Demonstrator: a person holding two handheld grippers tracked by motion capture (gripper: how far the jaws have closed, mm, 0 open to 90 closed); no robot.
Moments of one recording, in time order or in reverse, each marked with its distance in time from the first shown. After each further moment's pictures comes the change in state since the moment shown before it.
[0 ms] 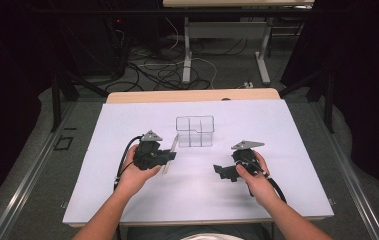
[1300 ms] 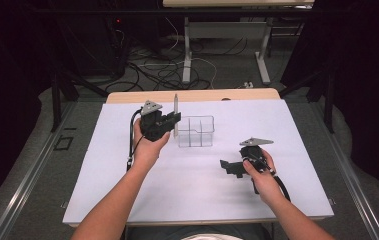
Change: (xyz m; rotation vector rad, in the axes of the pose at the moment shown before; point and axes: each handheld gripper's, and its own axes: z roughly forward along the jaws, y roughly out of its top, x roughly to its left) left arm 0.005 0.073 0.000 -0.349 0.121 -0.073; right arm -0.019 0.000 -0.009 -0.025 -0.033 0.068
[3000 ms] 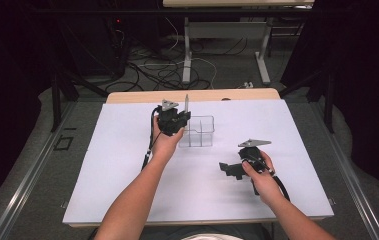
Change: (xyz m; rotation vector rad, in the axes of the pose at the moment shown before) left arm 0.004 -0.014 0.070 0.057 0.075 -0.017; right arm 0.000 -0.004 0.006 0.034 0.030 -0.003
